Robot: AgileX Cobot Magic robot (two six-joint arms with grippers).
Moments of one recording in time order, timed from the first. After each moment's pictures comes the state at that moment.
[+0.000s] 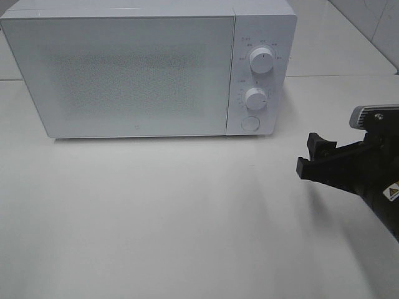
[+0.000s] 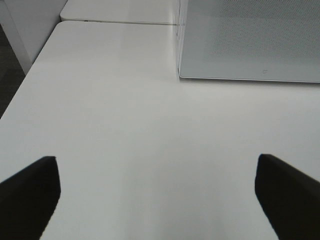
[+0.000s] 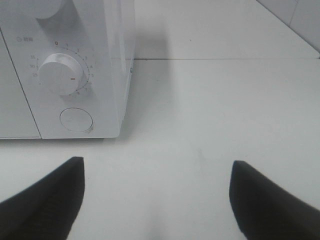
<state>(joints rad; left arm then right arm) 0.07 0.00 -0.52 -0.06 1.08 0.04 0.71 1.63 -0.20 0.76 -1.20 -0.16</state>
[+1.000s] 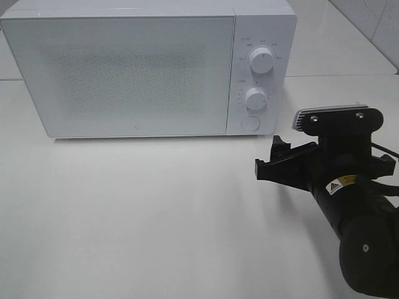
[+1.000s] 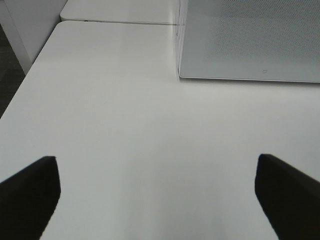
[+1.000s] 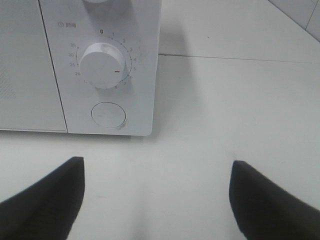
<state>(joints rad) 0.07 0.00 -0.52 -0.06 1.08 0.04 0.86 1.79 -0.37 0.93 -1.21 -0.26</state>
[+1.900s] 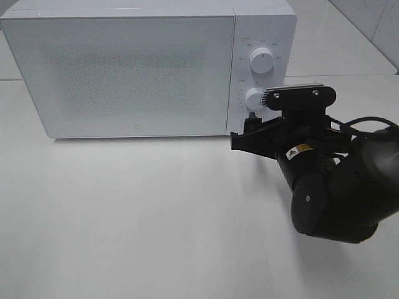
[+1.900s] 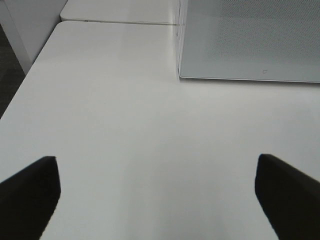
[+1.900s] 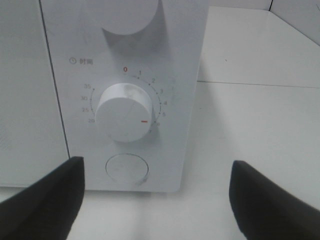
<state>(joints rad) 0.07 0.00 -0.52 -0.06 1.08 0.04 0.73 1.97 -0.59 0.78 -1.21 -0.26</state>
